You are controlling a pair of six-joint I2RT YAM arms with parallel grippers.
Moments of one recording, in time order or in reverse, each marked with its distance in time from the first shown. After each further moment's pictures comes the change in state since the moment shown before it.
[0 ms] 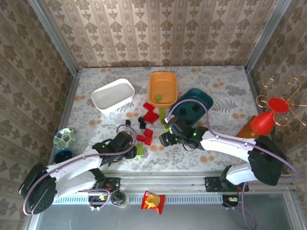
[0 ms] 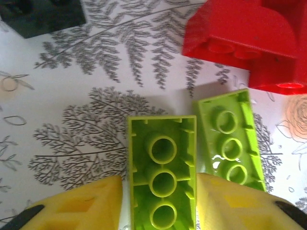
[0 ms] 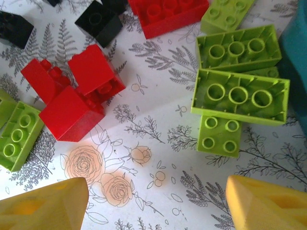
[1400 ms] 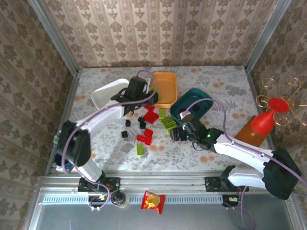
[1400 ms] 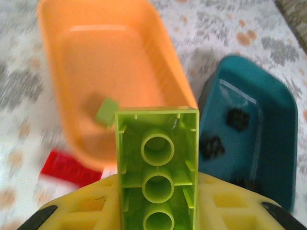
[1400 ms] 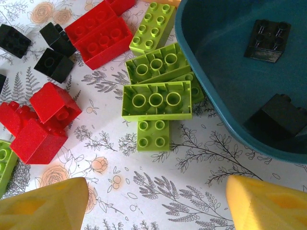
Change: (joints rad) left arm 0.202 0.732 0.947 0.206 0.172 0.318; right arm -0.118 -0.194 -0.118 0.005 0.030 0.076
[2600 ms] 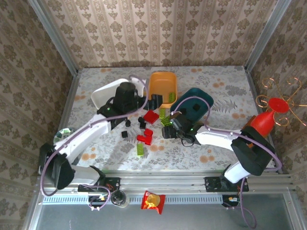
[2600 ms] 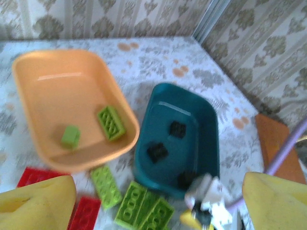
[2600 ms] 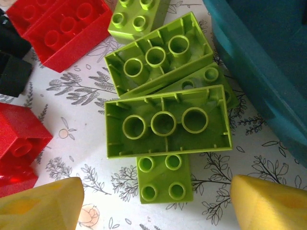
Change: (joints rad) left arm -0.056 -0.404 -0.278 0.111 0.034 0.011; right arm 0.005 0.374 0.103 0.144 0.002 0.112
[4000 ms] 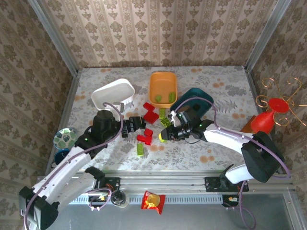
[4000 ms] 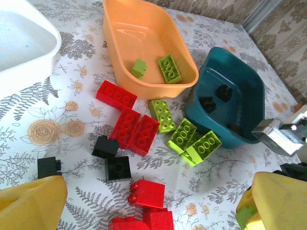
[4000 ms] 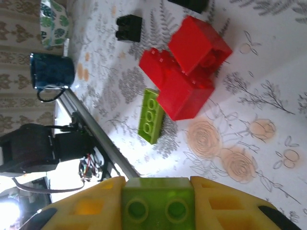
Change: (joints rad) left arm 0.106 -0.480 -0.414 -0.105 -0.047 -0.079; right arm -0.128 -0.120 0.010 -0.013 -0.787 0.107
